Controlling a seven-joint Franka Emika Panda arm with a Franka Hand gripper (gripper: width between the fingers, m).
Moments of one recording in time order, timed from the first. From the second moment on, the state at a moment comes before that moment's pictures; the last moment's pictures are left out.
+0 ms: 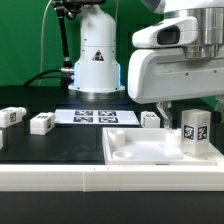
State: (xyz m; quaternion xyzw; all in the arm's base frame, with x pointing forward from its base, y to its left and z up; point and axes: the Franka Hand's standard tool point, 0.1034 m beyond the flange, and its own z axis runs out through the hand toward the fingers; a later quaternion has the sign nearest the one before) arm 0.604 0.115 0.075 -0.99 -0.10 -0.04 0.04
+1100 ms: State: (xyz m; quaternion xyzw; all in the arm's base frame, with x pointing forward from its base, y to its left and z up) arm 0.606 0.119 0.074 -0.97 0.23 -0.04 0.06
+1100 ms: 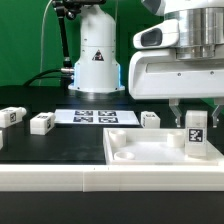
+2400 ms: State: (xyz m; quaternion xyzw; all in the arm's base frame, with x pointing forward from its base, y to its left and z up) arm 0.605 0.122 0.072 -0.92 0.38 -0.01 0.08
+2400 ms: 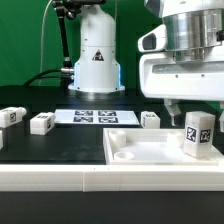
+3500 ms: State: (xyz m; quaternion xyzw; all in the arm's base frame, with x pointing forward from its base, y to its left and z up) arm 0.611 0.117 0.074 -1.00 -0.08 0.00 0.02
